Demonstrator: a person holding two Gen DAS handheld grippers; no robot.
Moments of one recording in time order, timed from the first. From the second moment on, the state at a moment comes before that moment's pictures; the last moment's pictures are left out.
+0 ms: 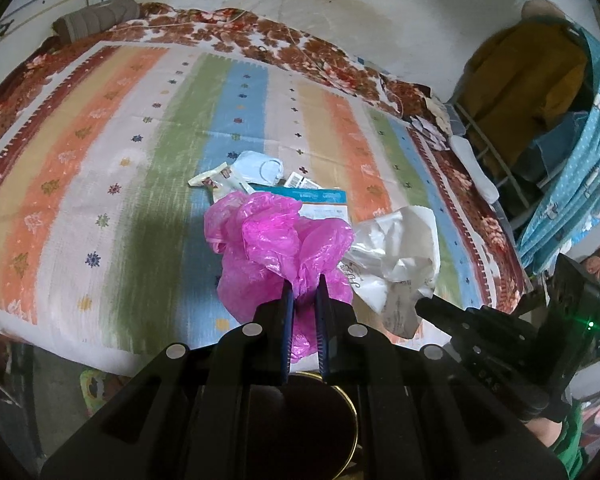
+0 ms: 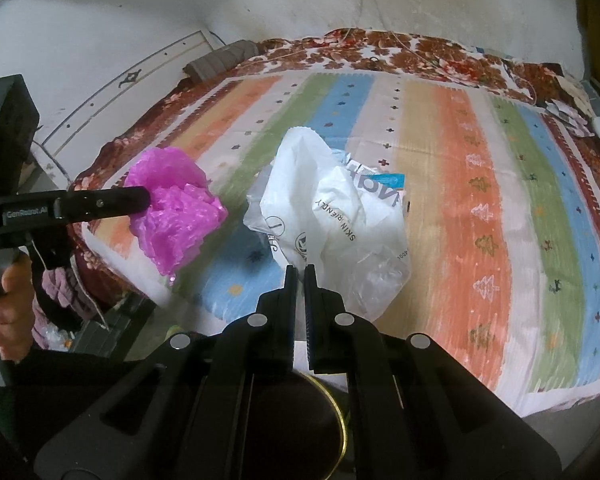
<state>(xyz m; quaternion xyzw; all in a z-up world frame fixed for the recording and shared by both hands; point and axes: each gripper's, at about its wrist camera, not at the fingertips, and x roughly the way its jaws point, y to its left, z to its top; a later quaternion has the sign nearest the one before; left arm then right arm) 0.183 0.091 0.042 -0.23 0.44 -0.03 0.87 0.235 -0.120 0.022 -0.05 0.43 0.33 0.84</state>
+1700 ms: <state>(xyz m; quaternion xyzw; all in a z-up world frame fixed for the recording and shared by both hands) 0.062 0.015 -0.020 -0.17 0.51 -0.01 0.84 0.115 -0.149 -0.080 -0.07 0.55 0.32 0.77</state>
